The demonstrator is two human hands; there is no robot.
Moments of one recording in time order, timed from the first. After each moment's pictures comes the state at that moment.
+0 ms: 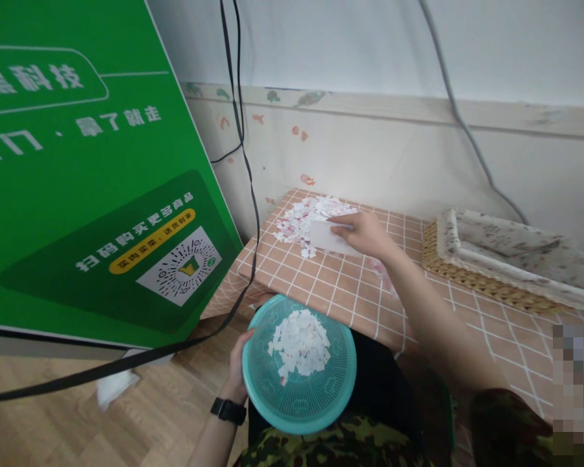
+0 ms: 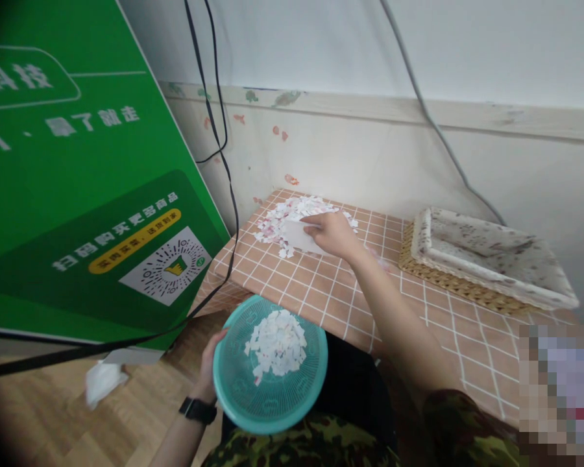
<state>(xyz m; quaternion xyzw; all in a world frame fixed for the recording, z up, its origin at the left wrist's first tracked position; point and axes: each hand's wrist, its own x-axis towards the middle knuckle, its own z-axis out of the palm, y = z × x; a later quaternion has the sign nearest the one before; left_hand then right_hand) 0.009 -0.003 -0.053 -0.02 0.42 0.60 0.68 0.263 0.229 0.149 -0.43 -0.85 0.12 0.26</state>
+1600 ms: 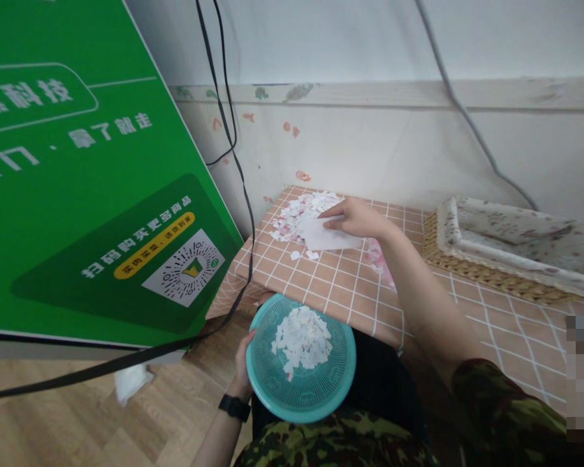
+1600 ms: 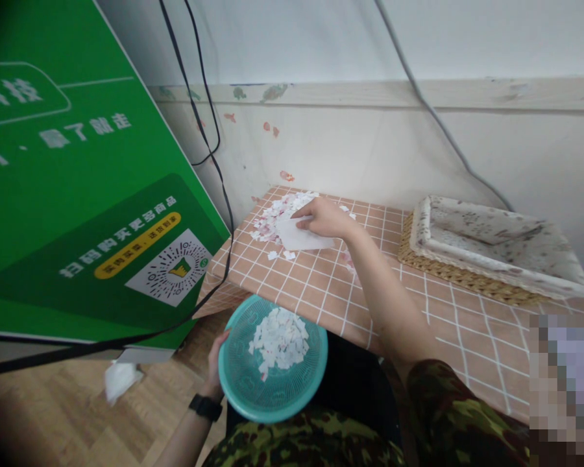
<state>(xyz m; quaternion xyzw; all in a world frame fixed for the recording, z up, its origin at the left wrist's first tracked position) 0.023 -0.003 -0.042 -0.01 0.46 0.61 0.65 0.271 0.258 0.165 -0.35 -0.89 0.22 0.20</state>
